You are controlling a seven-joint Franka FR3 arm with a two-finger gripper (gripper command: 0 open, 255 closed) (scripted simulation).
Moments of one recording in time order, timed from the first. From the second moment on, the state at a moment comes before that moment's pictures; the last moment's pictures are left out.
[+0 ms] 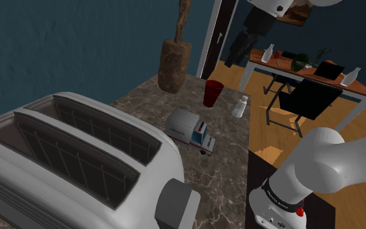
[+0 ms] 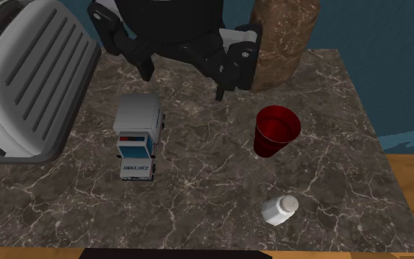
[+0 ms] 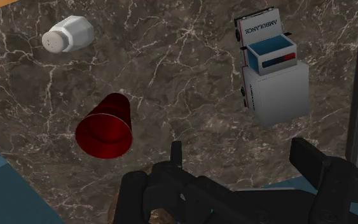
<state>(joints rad) -0.01 -0.77 -0.01 -2.28 0.10 1.71 -0.12</state>
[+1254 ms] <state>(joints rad) -0.07 -0.28 -0.29 -2.16 0.10 1.86 -0.44</state>
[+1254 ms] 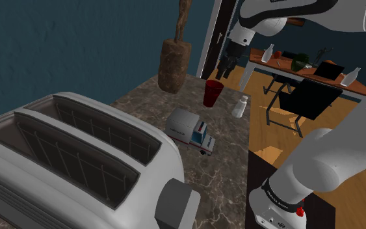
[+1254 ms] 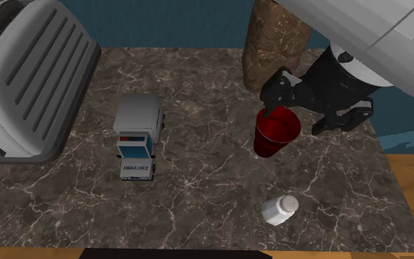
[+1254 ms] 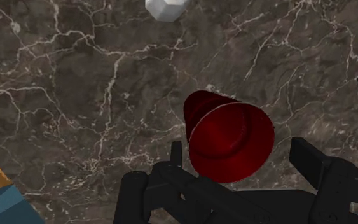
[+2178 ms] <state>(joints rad) -0.07 -0.13 -0.33 -2.18 0.14 1.98 -0.51</state>
